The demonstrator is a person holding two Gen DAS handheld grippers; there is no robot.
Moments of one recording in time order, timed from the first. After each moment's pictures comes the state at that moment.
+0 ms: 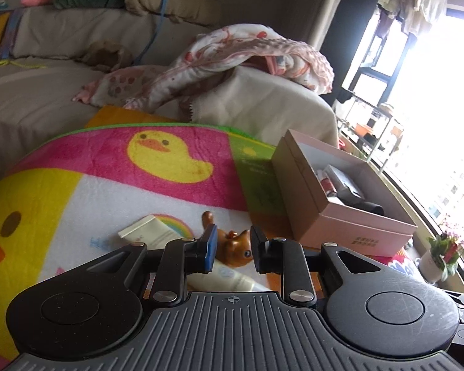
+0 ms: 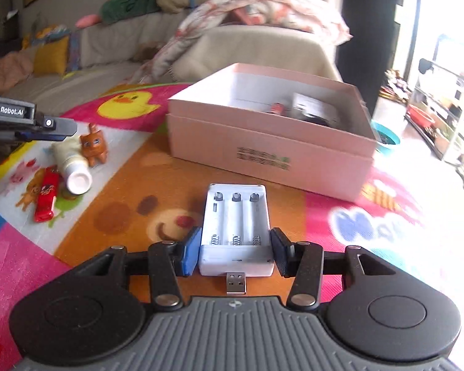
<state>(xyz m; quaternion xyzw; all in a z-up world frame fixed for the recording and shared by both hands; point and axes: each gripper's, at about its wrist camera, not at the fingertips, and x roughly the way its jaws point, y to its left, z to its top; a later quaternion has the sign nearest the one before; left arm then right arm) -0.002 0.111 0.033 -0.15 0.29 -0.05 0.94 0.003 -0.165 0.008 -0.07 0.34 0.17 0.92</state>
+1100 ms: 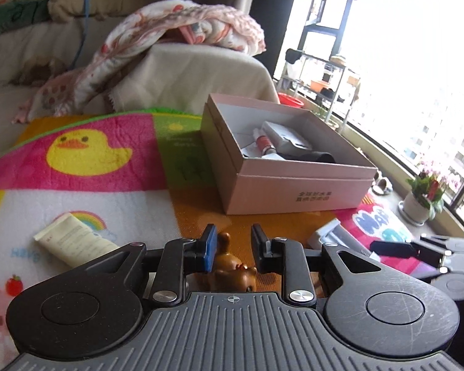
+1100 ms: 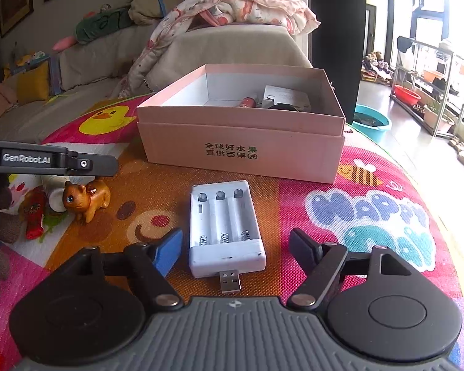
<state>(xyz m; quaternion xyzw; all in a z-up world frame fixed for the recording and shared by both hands) -0.003 0.041 0.025 -0.05 0.30 -0.13 0.94 0.005 -0.178 0.003 -0.03 0.34 0.15 0.93</state>
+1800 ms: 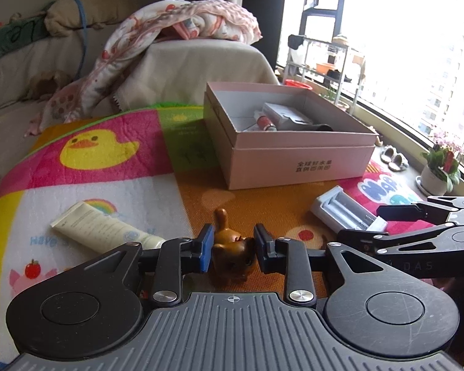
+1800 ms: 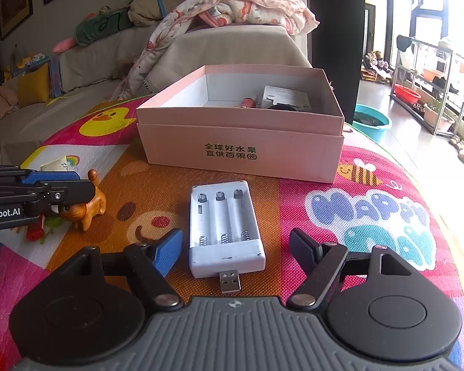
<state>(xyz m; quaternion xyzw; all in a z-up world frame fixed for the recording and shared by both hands) -0.019 0.028 0.018 -0.01 0.32 -0.11 0.94 0.005 -0.180 0.003 -0.02 0.34 0.15 0.93</state>
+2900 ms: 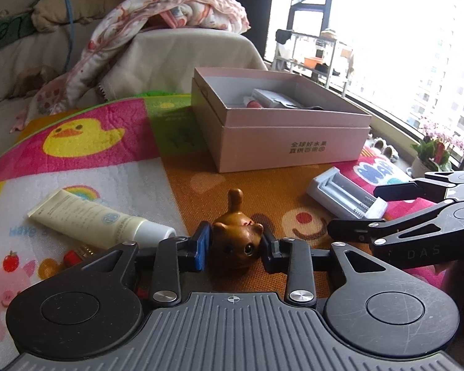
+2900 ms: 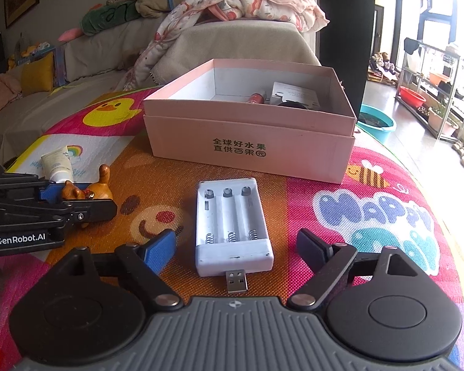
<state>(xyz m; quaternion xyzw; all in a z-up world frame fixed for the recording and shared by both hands) -0.016 0.028 -0.002 0.00 0.32 -0.14 0.94 0.010 -0.170 0.002 -0.05 0.35 0.16 0.92</state>
